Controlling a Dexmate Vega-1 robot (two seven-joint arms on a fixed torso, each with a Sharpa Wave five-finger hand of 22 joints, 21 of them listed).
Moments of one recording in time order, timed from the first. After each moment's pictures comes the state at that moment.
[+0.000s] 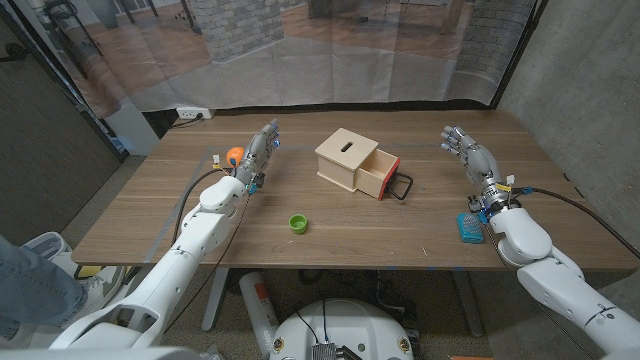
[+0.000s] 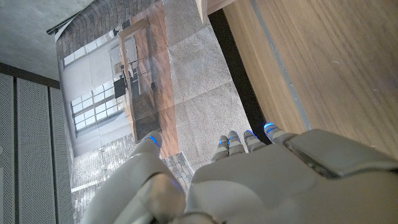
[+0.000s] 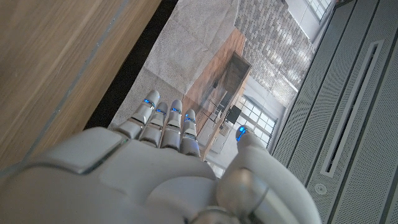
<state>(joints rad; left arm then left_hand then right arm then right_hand) 0.87 0.38 0.21 -1.36 -0.41 -0.14 -0.13 0.24 -0.12 0.46 0.08 0.31 -0.09 0.03 0.20 0.18 -0.07 -0.03 0.20 0.18 -0.14 -0.01 0.19 0.18 -0.17 -0.03 0.23 0.18 -1.27 -0.73 -0.17 -1.68 0.42 0.48 -0.19 0.18 0.01 0.37 -0.02 0.21 0.26 0.01 0.20 0.19 0.29 0.05 0.23 0.18 0.19 -0.01 0.21 0.18 0.11 -0.04 0.56 0.17</state>
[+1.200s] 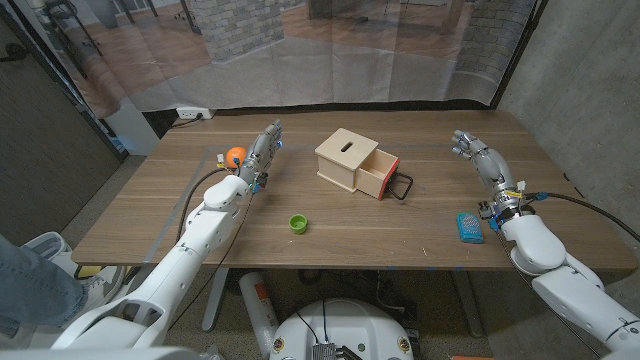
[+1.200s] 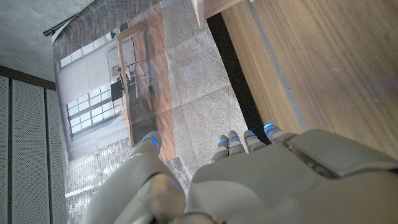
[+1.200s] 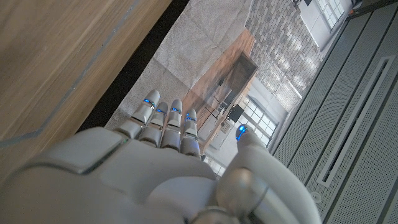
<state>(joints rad) 0.84 0.36 0.22 -1.33 -0.40 -0.13 -0.13 0.24 -0.12 0.46 0.08 0.32 -0.09 0.04 0.20 0.18 -0.07 -0.03 0.20 0.18 -0.14 -0.01 0.19 0.18 -0.17 -0.03 0.22 0.18 -1.36 -0.76 -0.09 -1.73 0.35 0.45 -0.25 0.19 0.01 0.37 -0.03 0.21 0.27 0.00 0.20 0.19 0.30 0.04 0.23 0.18 0.20 -0.01 0.20 0.18 0.12 -0.04 0.55 0.17</state>
